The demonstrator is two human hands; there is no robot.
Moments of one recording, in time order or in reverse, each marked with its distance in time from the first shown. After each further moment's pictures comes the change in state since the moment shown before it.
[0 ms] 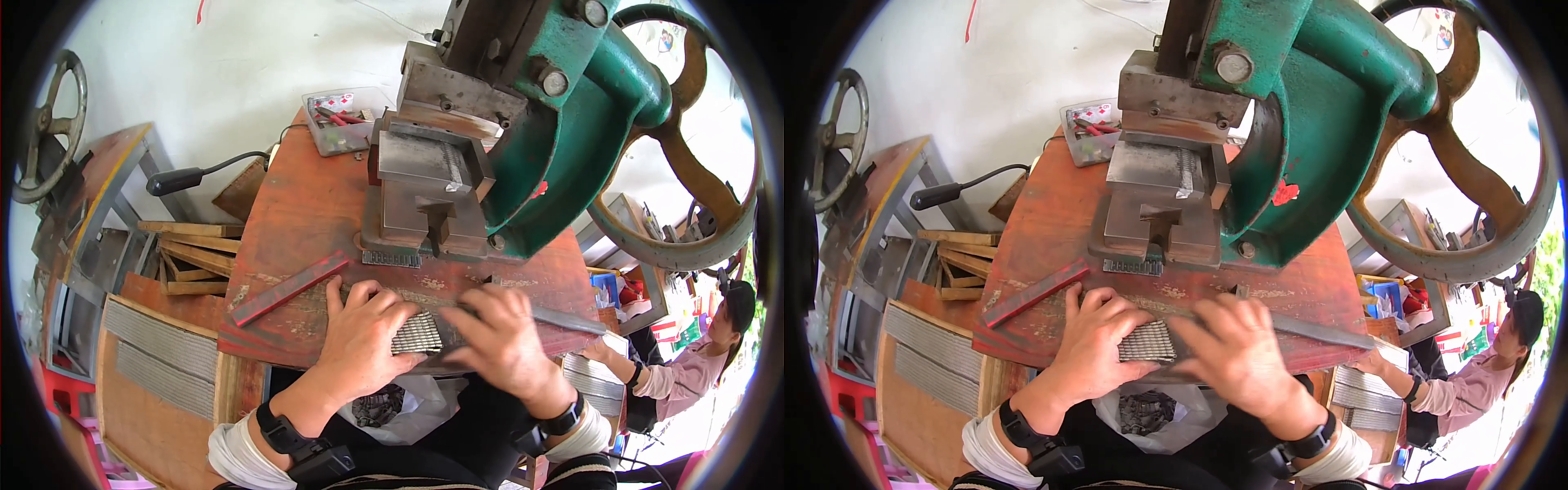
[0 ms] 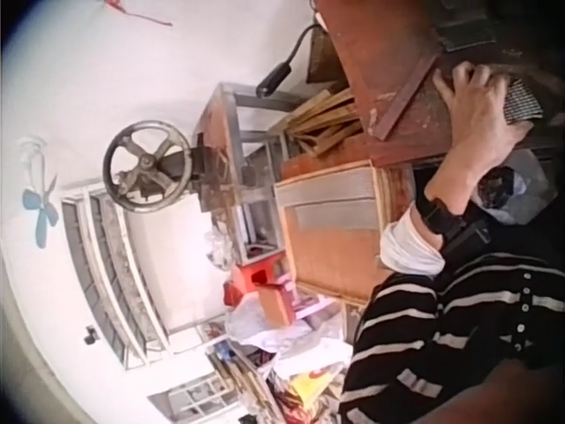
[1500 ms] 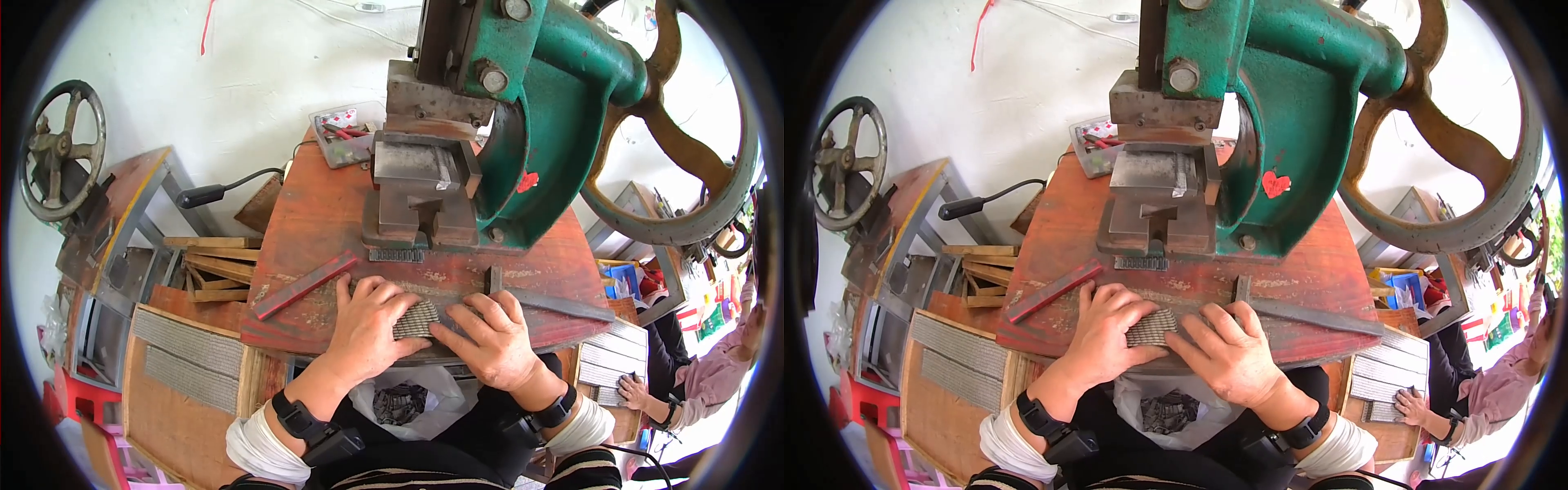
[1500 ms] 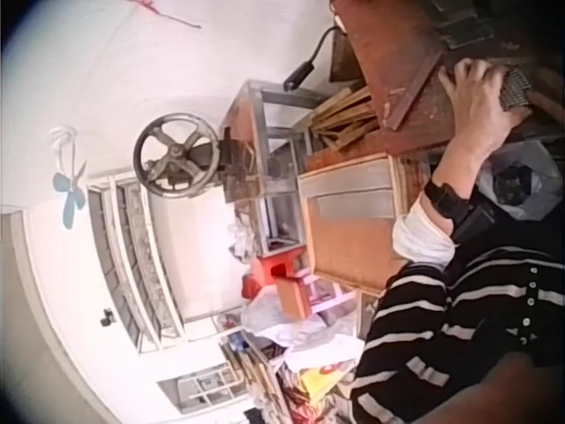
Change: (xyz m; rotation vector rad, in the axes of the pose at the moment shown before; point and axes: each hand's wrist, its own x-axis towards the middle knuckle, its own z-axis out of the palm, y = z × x) left_hand 0.002 0.003 0.003 0.066 0.056 0.042; right_hand -0.021 -0.002 0.021 -0.167 0.222 -0.191
